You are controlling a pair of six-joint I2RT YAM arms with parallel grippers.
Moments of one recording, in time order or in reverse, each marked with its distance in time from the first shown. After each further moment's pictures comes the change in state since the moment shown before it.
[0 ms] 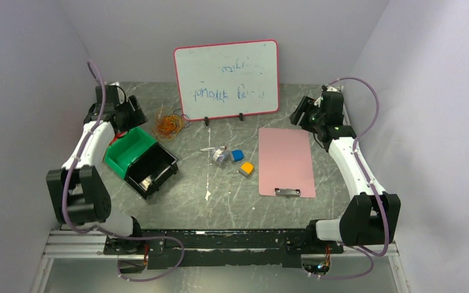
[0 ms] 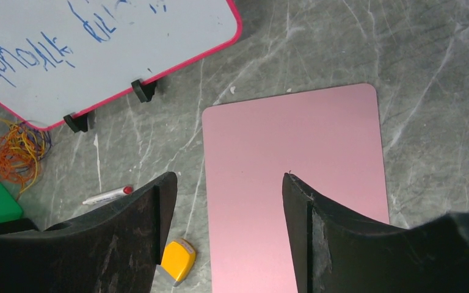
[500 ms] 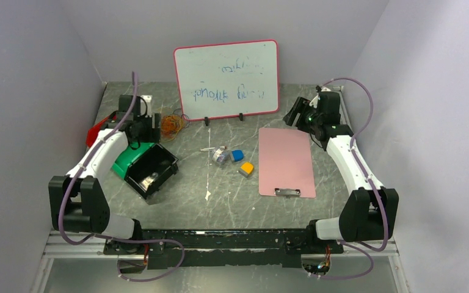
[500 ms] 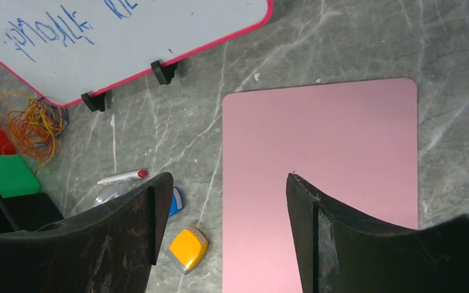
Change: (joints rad) left arm -0.154 -0.142 -0.135 -0.078 -0.090 0.354; right arm 0.011 0.034 -0.005 0.014 -0.085 0.000
